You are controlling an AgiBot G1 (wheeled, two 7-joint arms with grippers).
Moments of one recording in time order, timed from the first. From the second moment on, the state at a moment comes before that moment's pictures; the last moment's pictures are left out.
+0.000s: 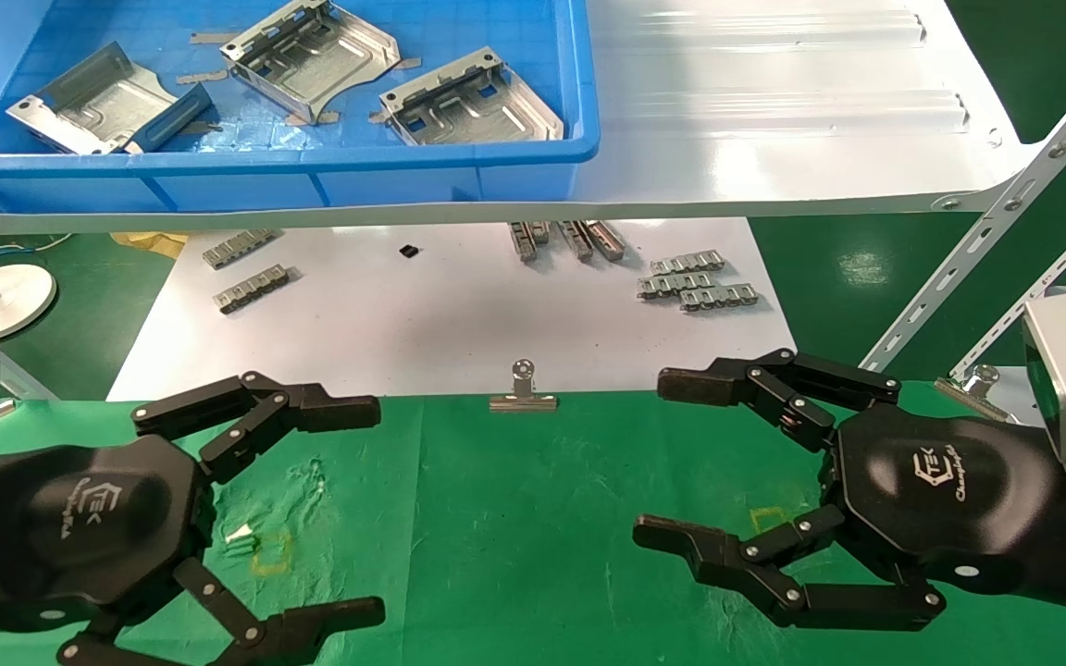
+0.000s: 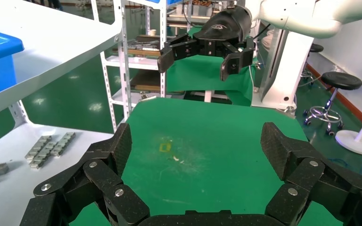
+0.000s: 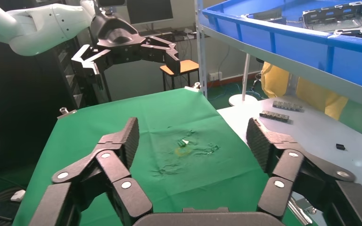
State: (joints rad) left arm -1.08 0.61 0.28 -1.28 0.73 1.50 -0.19; right arm 1.08 -0.56 -0.38 1.22 -0.63 -1.42 0.12
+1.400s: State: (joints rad) left arm -1.47 0.72 0.31 -1.07 0.95 1.35 -0.16; right arm 1.08 -0.56 -0.38 1.22 -0.63 -1.42 0.12
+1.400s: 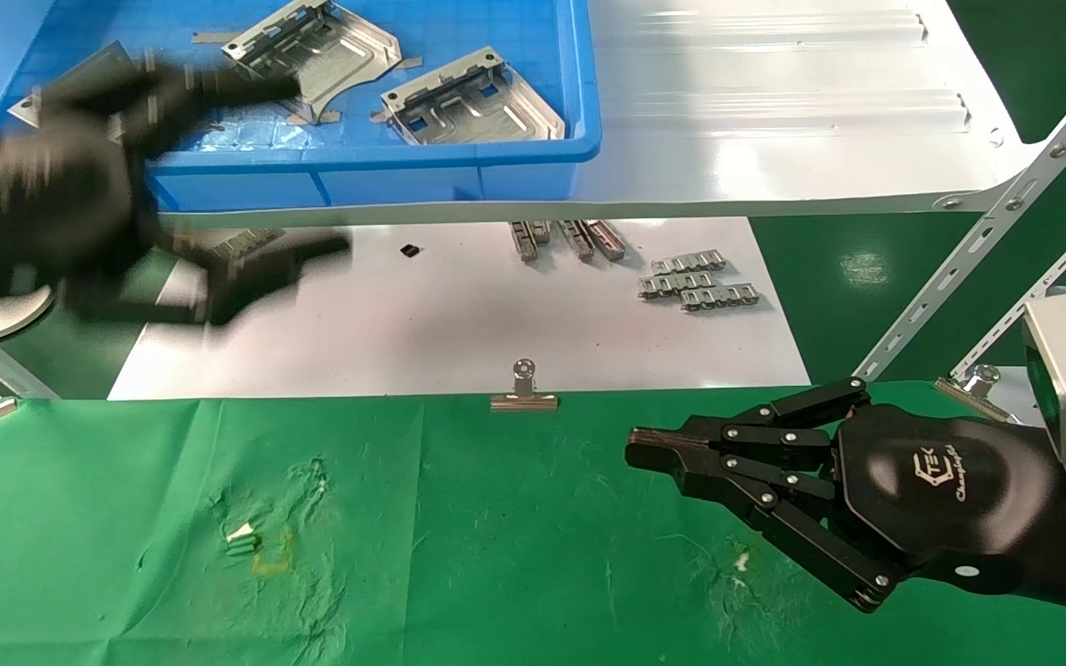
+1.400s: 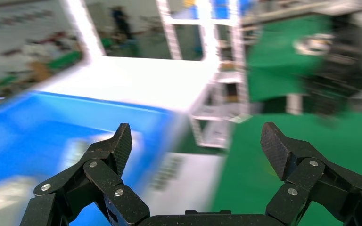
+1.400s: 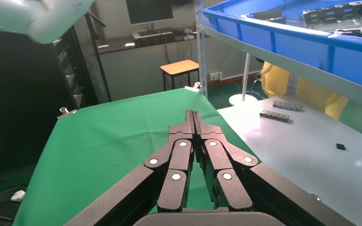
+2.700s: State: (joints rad) left arm -2.09 1.17 0.56 -0.03 1.46 0.90 -0.07; right arm 1.08 -0.56 -0.38 1.22 -0.63 -1.42 0.12
